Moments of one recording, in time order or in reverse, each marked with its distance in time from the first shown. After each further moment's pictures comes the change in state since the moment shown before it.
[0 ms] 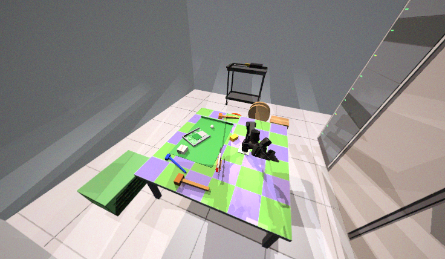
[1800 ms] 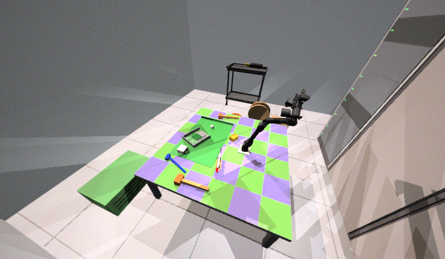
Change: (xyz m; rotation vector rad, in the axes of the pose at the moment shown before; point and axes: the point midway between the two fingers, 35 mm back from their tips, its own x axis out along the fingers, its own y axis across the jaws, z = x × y) arm -0.217 0.260 0.459 0.611 -1.787 0.856
